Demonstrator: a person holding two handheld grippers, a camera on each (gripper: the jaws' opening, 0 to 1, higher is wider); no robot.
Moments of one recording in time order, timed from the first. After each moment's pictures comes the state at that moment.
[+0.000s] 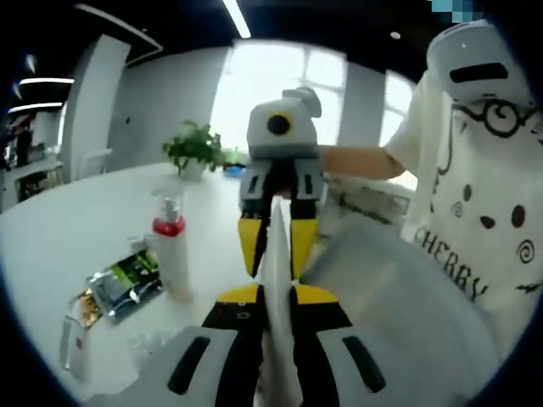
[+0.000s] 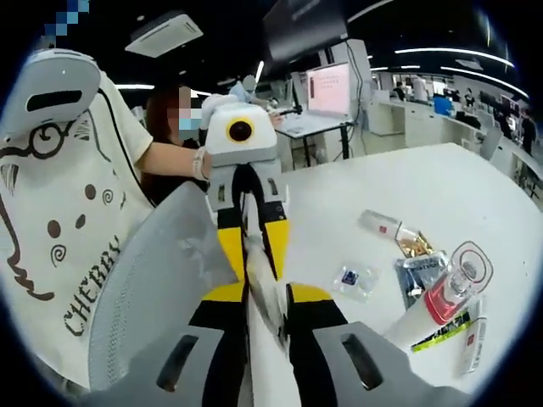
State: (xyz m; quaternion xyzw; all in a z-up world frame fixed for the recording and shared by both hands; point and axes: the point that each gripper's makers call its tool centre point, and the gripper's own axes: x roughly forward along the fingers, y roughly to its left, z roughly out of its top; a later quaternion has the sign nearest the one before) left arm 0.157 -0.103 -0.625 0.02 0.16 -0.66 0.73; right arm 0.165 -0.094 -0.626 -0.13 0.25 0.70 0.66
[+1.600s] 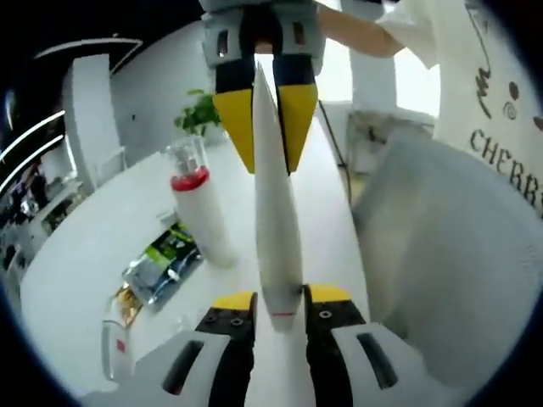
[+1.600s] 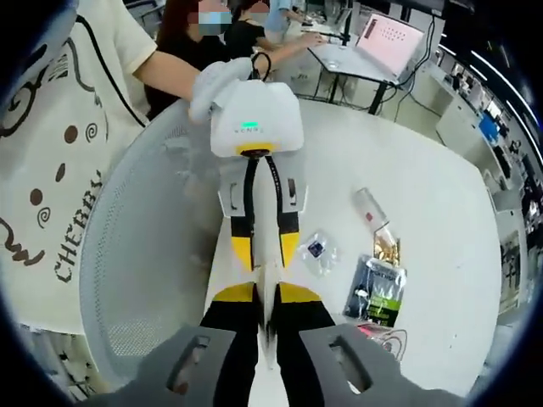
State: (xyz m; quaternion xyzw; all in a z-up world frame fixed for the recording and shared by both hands) left arm 0.199 -0.096 -0.695 0.20 0.19 -0.58 0.76; right arm 0.199 -0.092 -0.620 -0.43 0.32 0.66 0.54
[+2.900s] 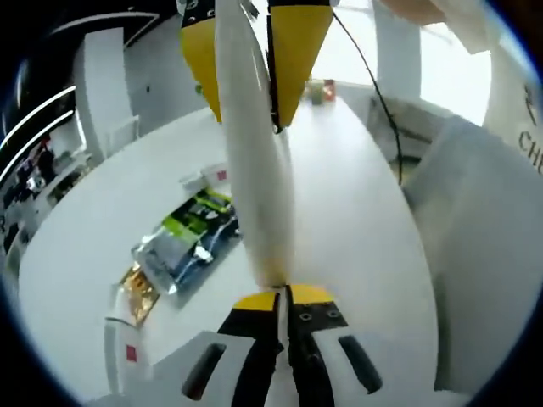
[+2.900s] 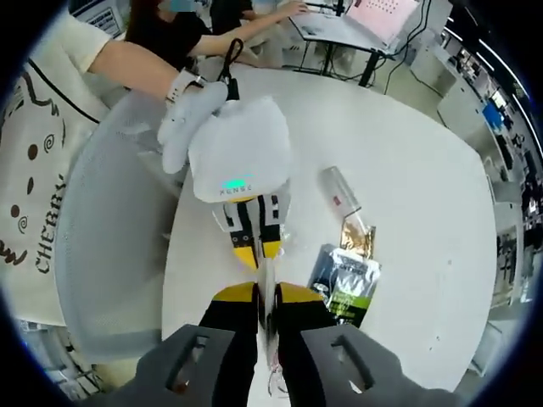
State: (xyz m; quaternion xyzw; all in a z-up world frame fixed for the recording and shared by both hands) left arm 0.275 -0.089 -0.739 0.20 0.25 -0.54 0.78; right arm 0.278 -0.082 -0.636 -0.47 0.36 0.62 0.52
